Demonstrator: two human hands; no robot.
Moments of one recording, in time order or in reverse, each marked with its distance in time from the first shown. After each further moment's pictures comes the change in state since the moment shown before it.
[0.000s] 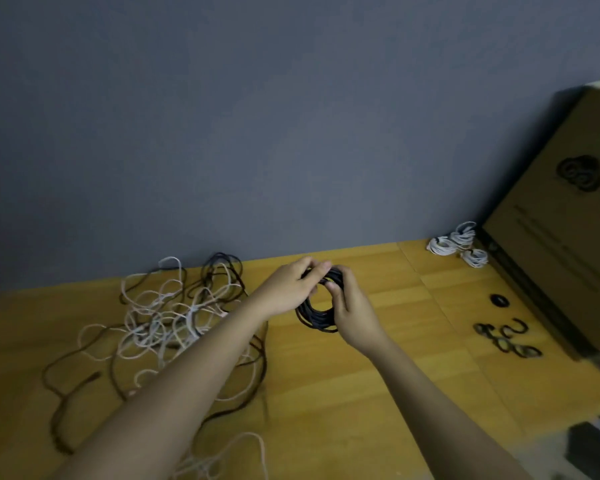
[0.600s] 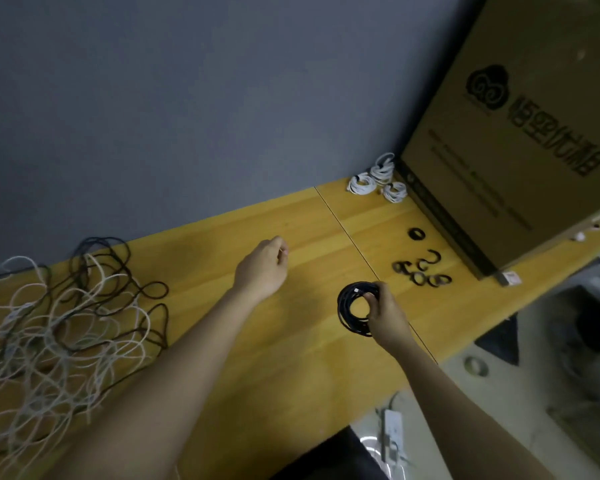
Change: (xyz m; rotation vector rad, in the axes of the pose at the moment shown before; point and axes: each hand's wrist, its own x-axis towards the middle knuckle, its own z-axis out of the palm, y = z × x) left_hand 0.130 -0.001 0.156 0.339 0.016 -0.090; right_hand -0.091 0.182 -0.151 -0.309 0.173 0.689
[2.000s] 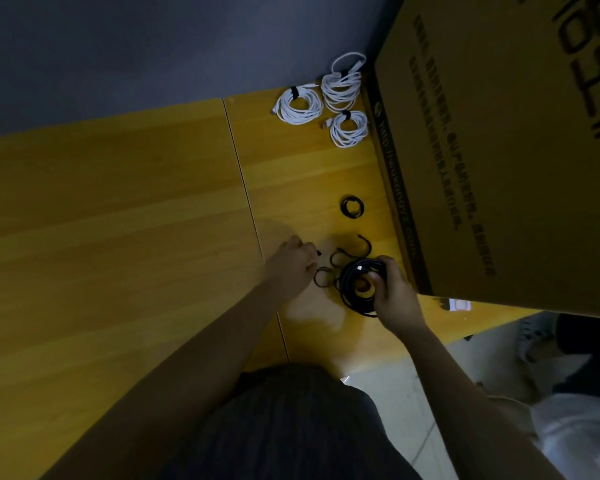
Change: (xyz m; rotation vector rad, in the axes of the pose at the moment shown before) left_hand 0.155 0.198 0.299 -0.014 -0.320 -0.152; right_hand 0.220 0.248 -0.158 -0.098 -0.293 -0.130
